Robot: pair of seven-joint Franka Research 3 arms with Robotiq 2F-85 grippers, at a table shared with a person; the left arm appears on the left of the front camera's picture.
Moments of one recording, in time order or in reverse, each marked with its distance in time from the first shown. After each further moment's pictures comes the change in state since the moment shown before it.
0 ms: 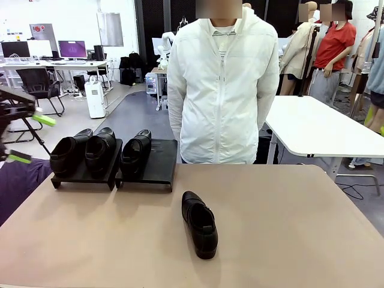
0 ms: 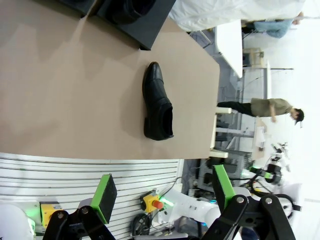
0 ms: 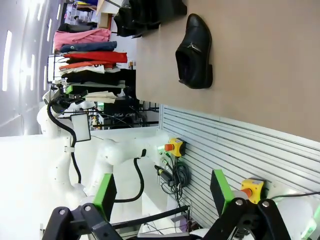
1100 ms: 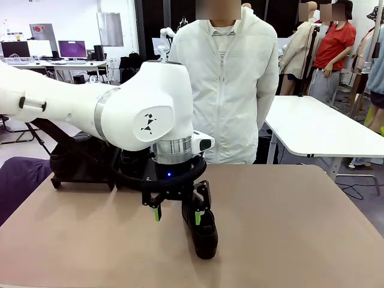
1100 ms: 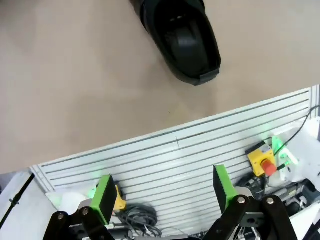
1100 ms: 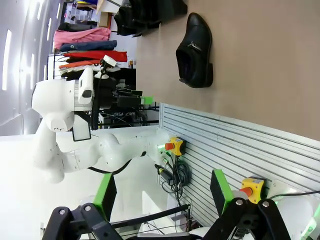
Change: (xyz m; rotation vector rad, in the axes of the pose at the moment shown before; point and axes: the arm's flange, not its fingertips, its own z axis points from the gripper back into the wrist) left arm -0.136 -0.138 -0.339 0.727 0.463 -0.558; right arm 0.000 0.001 0.001 0.001 0.005 0.000
